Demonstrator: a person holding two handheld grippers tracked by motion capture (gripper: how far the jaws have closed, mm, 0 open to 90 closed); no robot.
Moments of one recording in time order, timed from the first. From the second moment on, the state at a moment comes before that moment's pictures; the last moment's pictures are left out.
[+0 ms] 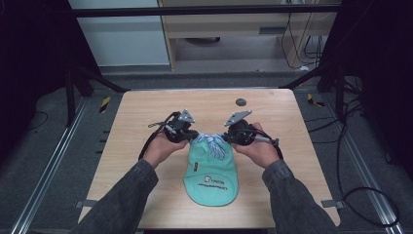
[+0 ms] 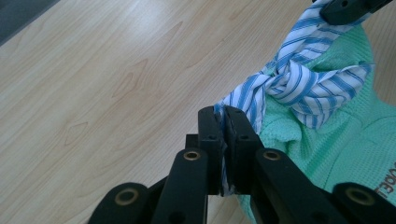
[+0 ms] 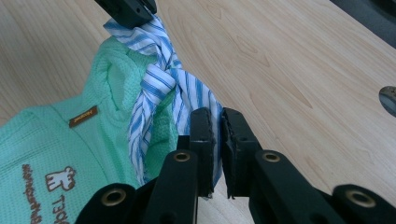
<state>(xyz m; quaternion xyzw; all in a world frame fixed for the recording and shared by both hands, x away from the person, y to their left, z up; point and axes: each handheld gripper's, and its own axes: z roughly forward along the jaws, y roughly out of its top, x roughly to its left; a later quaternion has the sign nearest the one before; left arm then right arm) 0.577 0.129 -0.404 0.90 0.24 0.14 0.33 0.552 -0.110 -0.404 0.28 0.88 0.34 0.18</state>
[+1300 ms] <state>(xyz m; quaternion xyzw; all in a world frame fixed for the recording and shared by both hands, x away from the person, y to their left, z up) 0.577 0.130 -0.370 0.90 0.23 0.18 0.34 0.561 -0.107 -0.376 0.26 0.88 0.33 0.21</state>
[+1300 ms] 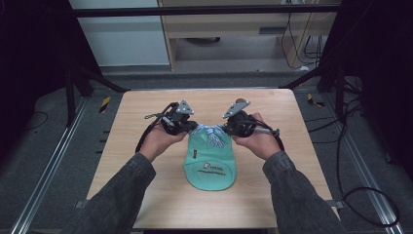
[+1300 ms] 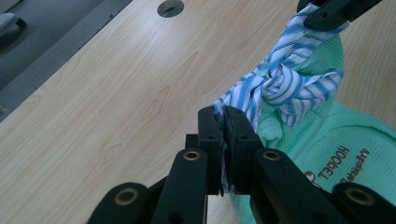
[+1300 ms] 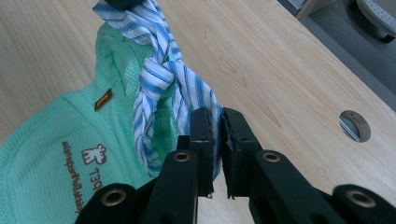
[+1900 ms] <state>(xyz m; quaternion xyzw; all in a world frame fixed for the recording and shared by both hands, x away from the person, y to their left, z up) 0.580 0.131 -0.363 0.89 0.23 0.19 0.34 0.565 -0.105 -0.369 0.26 0.88 0.32 0.22</state>
